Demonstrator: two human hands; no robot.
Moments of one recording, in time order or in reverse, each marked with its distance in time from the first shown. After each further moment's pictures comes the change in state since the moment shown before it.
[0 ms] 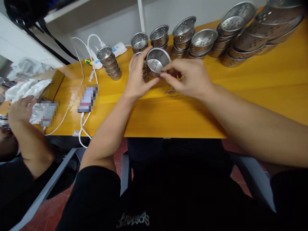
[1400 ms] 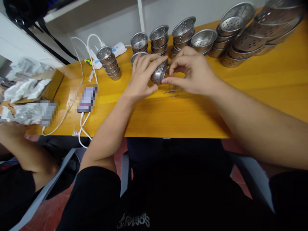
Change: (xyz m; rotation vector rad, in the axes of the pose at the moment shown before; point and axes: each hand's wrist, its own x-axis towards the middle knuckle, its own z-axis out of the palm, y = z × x) left_hand 0.003 0.044 -0.012 0.045 -0.173 0.046; right_hand 0.005 0.011 -0.016 0.172 -0.030 0.088
